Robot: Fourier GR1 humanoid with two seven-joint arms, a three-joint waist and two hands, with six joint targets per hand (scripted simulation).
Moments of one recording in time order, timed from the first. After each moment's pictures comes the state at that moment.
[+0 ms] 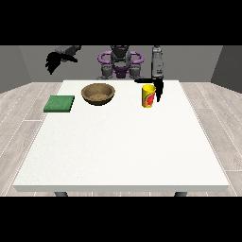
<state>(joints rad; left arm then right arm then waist) -0.39 0.08 0.17 -1.01 0.03 0.09 -0.52 -0.29 -0.27 -0.27 -1.51 -0.23 0.16 -0.07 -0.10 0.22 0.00</state>
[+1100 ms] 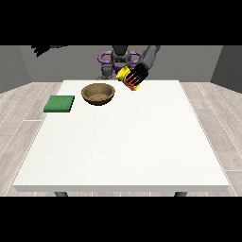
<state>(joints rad) -0.58 0.05 -0.11 -0.80 -0.55 0.63 -0.25 -0.30 -0.38 -0.34 -1.34 -0.33 0.26 0.06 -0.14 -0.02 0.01</state>
